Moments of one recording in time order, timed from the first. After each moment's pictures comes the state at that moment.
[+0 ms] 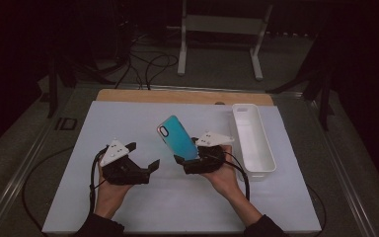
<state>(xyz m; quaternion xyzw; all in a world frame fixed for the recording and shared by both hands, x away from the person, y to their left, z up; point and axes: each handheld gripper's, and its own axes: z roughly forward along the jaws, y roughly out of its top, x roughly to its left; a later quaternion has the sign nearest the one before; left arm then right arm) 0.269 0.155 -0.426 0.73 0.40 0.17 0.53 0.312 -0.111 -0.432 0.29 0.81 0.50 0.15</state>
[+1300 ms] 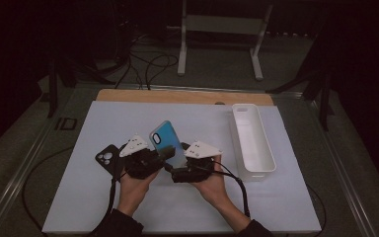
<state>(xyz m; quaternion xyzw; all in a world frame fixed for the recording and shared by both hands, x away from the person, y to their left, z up) 0.285 0.115 -0.433 0.72 0.39 0.09 0.57 0.291 -0.082 -0.443 0.27 0.79 0.52 0.17</state>
